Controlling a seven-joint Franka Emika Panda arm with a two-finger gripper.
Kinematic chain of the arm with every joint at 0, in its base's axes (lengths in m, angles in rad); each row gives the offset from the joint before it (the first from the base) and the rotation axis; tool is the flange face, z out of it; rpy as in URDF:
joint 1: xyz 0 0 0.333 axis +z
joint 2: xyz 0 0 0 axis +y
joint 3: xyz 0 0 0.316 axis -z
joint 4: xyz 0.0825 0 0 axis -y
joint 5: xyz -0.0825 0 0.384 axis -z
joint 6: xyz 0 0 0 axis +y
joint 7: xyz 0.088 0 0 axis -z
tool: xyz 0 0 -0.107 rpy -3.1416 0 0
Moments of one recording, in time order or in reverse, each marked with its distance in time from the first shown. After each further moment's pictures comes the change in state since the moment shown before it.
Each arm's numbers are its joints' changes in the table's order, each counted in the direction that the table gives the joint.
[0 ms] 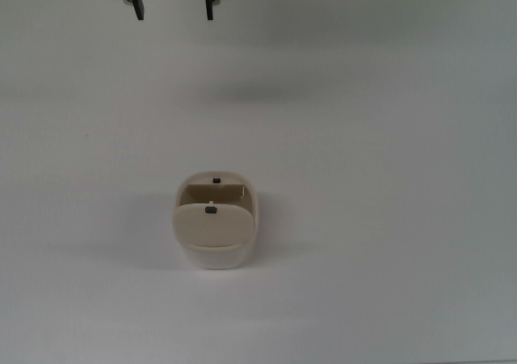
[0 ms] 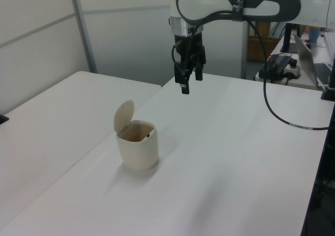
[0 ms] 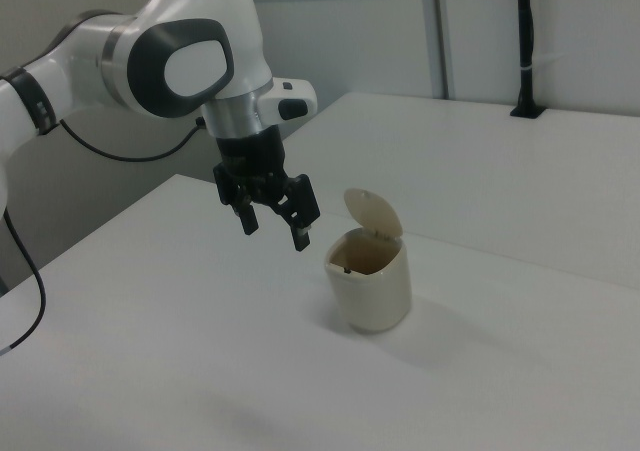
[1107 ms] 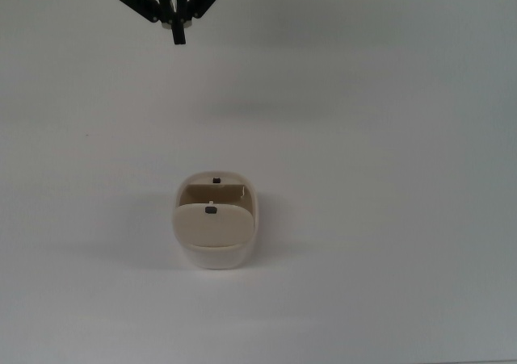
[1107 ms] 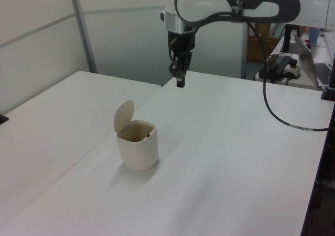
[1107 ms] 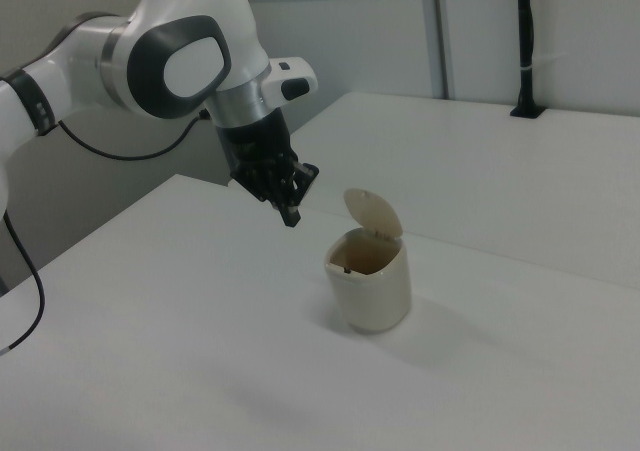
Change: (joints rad) arm 0.004 0.006 -0.009 -0.003 -0.002 -0.168 -0.122
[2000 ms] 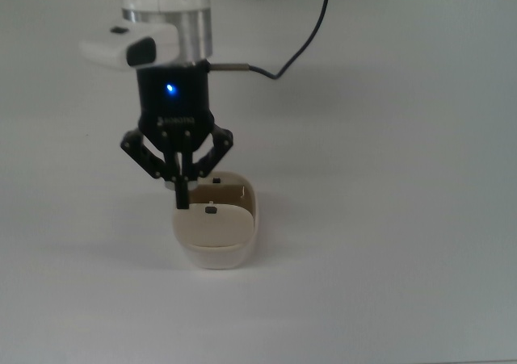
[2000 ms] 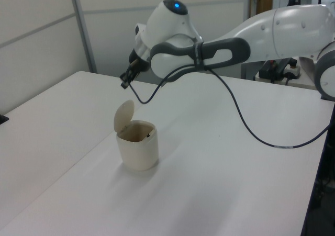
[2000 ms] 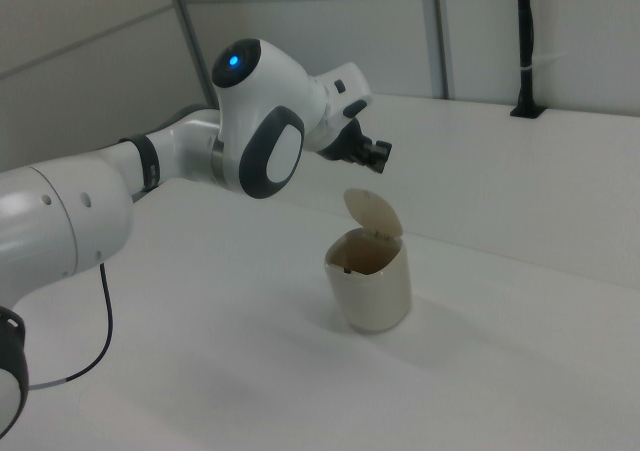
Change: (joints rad) arm 0.018 0.273 -0.006 -0.016 -0.012 -0.854 0.127
